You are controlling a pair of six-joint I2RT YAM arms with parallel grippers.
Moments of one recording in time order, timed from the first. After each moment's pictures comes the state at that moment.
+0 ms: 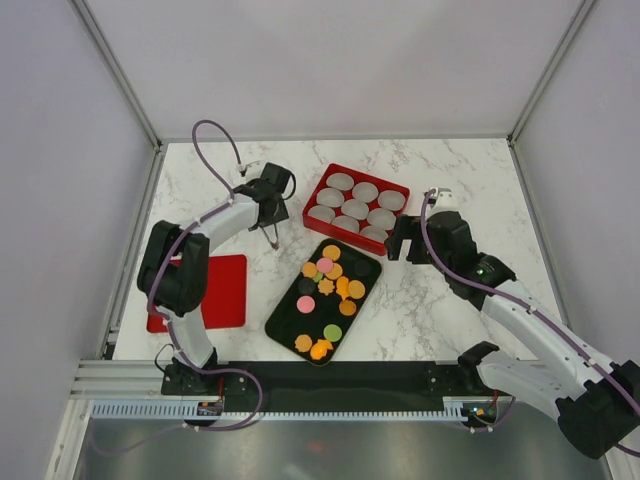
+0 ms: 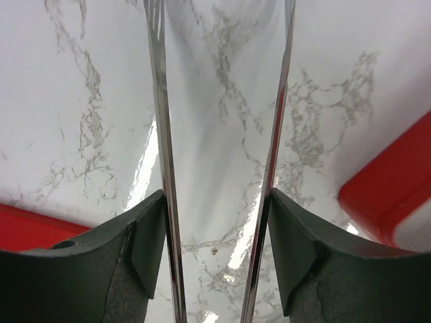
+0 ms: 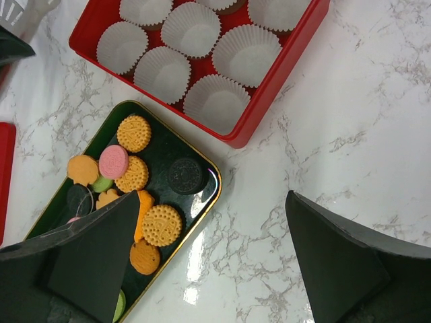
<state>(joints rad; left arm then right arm) -0.42 1.86 1.28 -0.49 -0.47 -0.68 0.52 0.97 0.76 -0.36 0.16 0.46</state>
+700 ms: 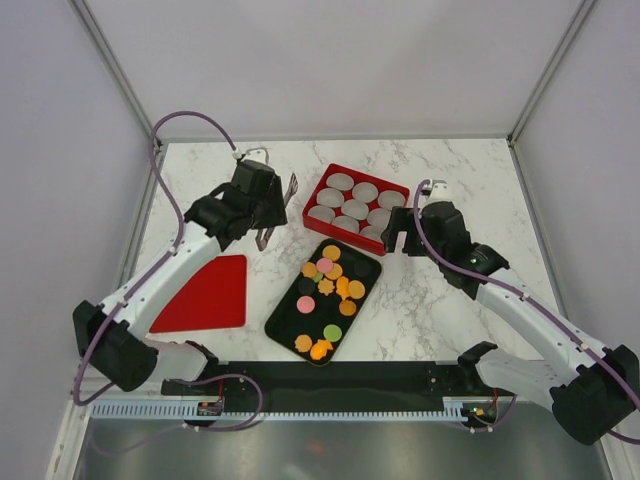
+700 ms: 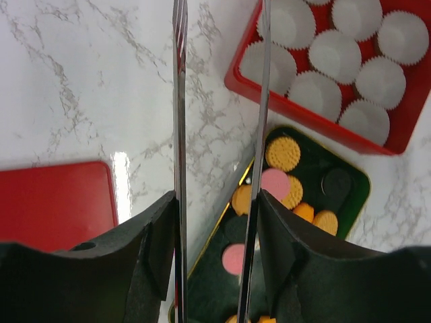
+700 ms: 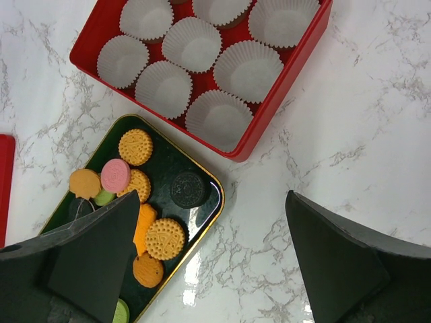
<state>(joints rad) -0.54 1.37 1.30 -0.70 -0.28 -0.52 0.52 1.05 0.83 -0.36 0.17 0.46</state>
